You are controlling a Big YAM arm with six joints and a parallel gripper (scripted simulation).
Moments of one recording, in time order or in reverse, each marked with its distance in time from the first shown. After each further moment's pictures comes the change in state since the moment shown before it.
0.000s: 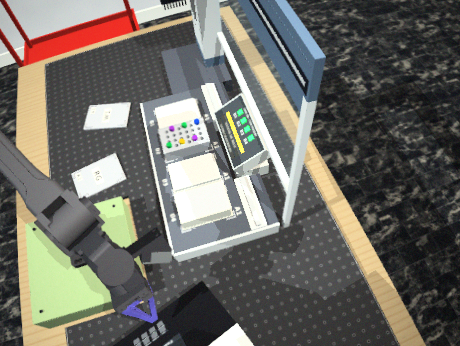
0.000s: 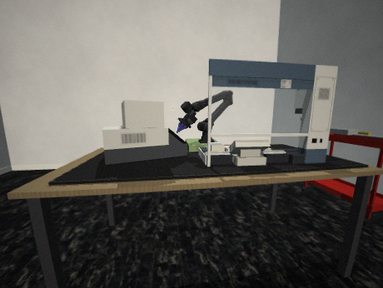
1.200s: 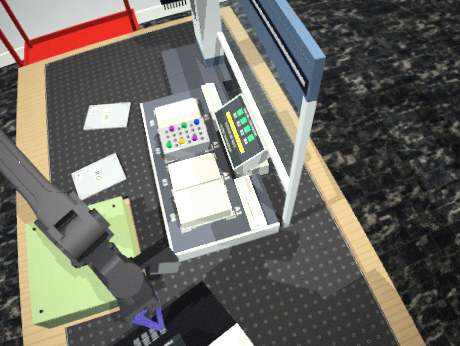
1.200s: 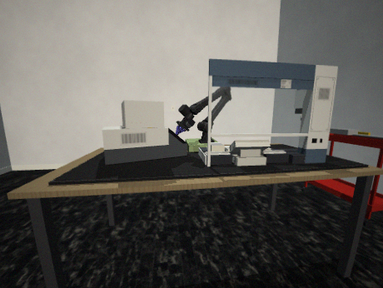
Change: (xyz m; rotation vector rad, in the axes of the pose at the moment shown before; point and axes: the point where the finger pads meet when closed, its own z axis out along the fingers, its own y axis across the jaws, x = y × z) arm 0.001 0.005 0.027 -0.016 0.003 -0.003
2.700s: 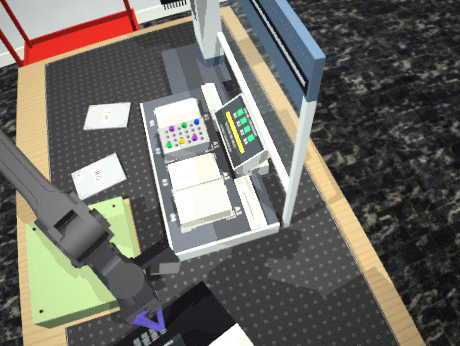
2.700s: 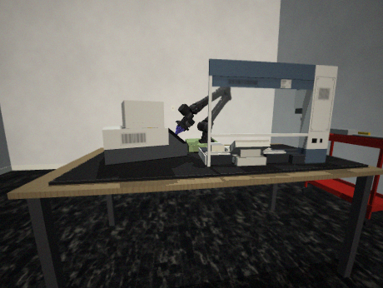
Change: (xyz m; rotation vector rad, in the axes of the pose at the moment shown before) arm -0.001 -0.004 -0.001 0.000 0.000 0.004
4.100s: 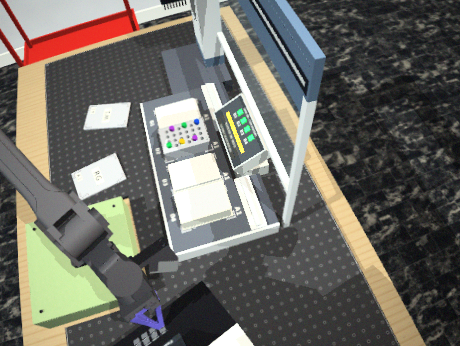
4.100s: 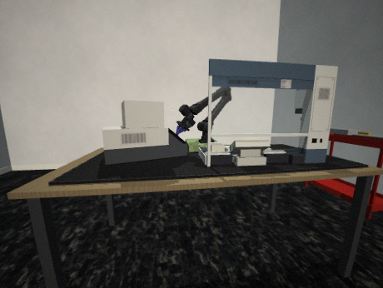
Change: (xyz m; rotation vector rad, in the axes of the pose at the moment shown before) arm 0.000 0.005 0.000 0.007 -0.007 -0.001
